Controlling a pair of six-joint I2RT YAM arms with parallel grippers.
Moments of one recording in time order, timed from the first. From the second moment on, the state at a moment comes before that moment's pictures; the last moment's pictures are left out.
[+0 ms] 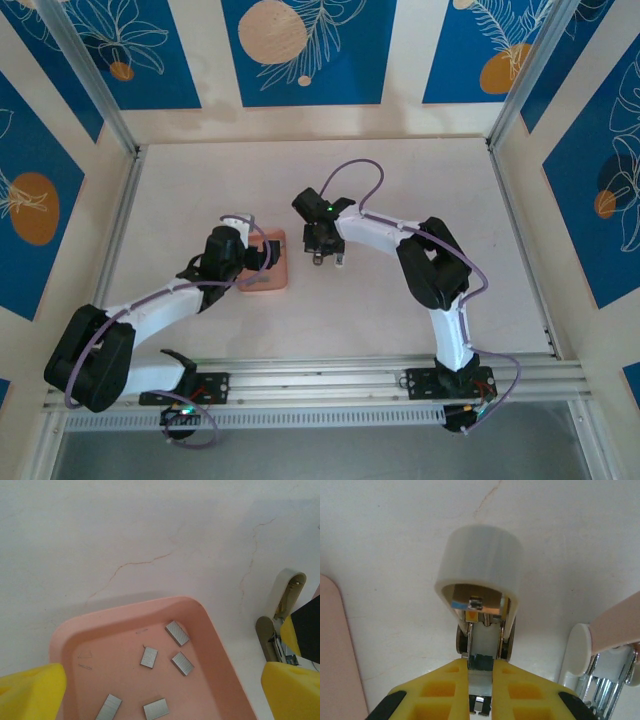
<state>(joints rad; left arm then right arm) -0.47 1.26 0.52 0.19 -0.08 -0.29 0.74 2.04 1.51 -0.74 0.11 0.79</state>
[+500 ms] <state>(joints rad) -0.47 1.27 0.52 0.19 -0.08 -0.29 0.76 2.04 1.51 -0.76 0.11 0.79</state>
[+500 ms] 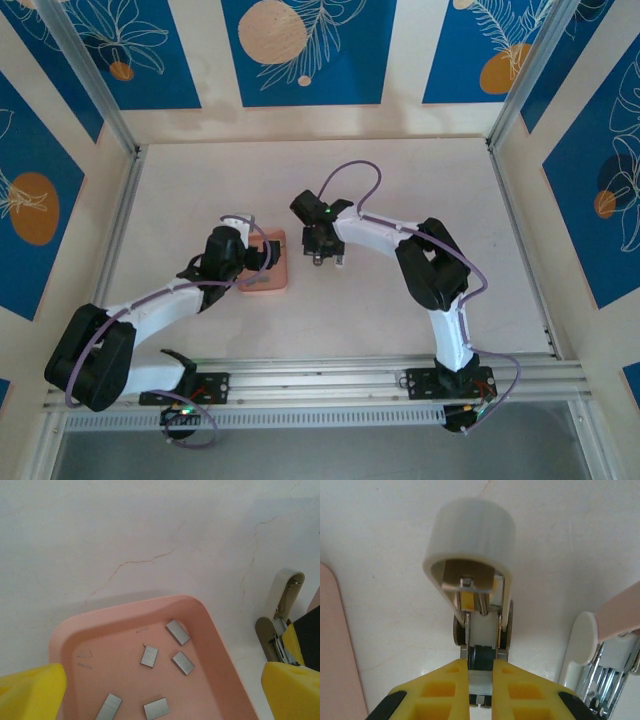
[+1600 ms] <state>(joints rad) -0.47 1.25 0.54 0.16 -0.06 -0.30 0.77 1.85 1.45 -0.74 0.11 0.77</state>
